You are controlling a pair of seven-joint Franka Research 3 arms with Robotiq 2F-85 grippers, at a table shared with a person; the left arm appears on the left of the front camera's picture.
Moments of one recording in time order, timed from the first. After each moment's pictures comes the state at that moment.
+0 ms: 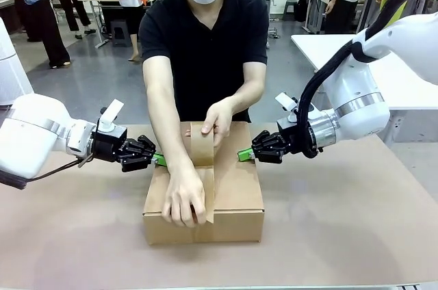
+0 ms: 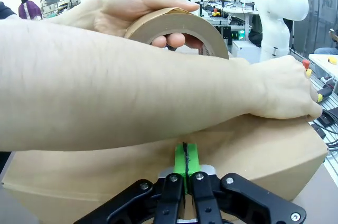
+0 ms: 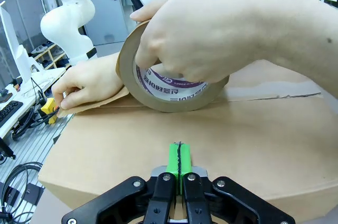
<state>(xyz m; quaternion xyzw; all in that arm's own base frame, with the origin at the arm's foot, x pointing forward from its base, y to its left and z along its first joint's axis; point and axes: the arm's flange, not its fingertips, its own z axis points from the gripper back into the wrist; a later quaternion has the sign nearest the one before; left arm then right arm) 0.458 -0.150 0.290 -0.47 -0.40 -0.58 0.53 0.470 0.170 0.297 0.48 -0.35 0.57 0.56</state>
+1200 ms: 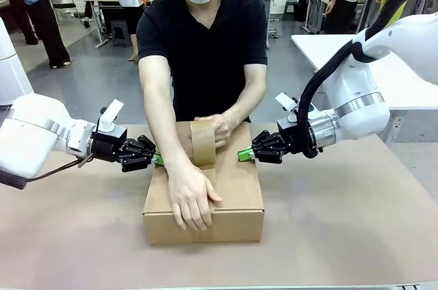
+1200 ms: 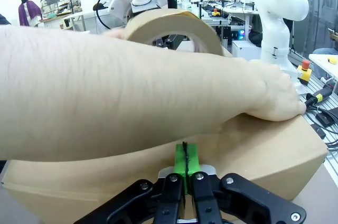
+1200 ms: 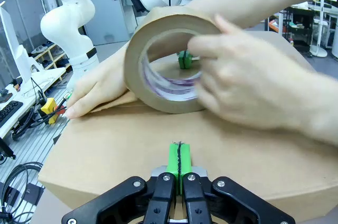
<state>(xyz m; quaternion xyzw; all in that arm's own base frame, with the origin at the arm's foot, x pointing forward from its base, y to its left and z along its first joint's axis) 0.458 -0.150 0.290 -0.47 -0.40 -0.58 0.53 0.470 0.170 0.297 0.48 -0.35 0.57 0.56</state>
